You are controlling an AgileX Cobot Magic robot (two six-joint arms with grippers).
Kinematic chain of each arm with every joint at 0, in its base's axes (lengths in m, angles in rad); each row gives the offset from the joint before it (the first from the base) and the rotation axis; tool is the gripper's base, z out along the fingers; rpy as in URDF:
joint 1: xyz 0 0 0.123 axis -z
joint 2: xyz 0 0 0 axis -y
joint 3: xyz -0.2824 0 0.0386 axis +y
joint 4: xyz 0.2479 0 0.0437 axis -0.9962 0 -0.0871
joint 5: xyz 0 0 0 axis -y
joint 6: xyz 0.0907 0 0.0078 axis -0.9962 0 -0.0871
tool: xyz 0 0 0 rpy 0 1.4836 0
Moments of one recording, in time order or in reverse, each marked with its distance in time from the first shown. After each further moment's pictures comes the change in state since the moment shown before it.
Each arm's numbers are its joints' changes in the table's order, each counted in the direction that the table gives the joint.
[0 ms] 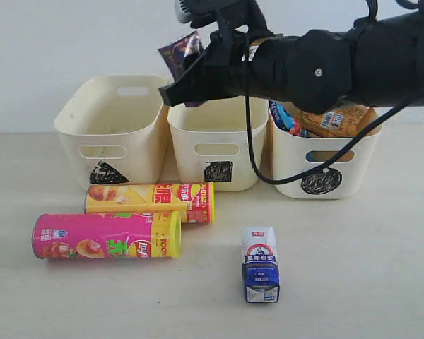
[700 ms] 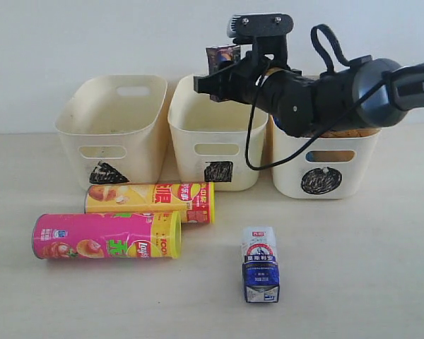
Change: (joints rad) left arm 0.000 0.000 0.000 0.000 0.000 0.000; right arm 0.144 -0.305 -0.147 0.004 0.265 -0.286
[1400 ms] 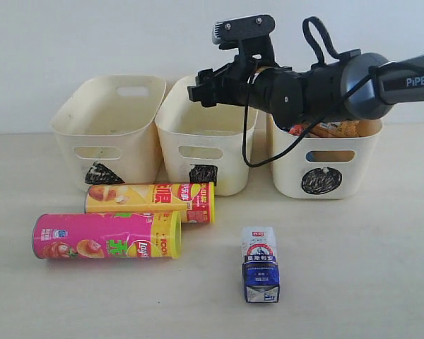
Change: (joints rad) left arm 0.000 0.000 0.000 0.000 0.004 0.000; right arm 0.001 -0.046 -0.093 0.009 -0.136 0.110
